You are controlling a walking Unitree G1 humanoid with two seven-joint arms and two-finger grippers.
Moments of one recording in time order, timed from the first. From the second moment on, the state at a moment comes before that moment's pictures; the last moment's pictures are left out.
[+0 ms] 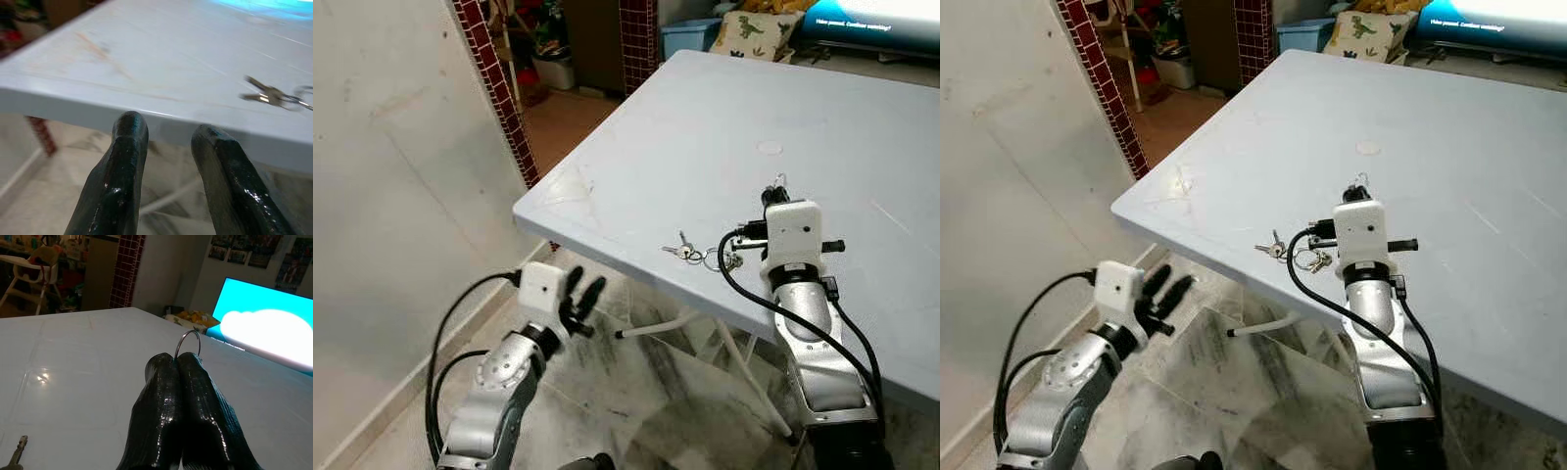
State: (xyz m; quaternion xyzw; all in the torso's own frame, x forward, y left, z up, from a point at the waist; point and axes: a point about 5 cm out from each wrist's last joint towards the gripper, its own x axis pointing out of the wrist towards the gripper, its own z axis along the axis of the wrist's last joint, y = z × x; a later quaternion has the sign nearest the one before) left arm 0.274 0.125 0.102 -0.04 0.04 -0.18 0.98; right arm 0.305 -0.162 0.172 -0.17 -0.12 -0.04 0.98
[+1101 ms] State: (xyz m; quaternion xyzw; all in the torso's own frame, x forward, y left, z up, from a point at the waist) left arm 0.280 0.140 0.095 -0.01 0.03 -0.08 1.00; right arm 0.300 -0.153 0.168 -0.16 -0.10 -0.01 0.98
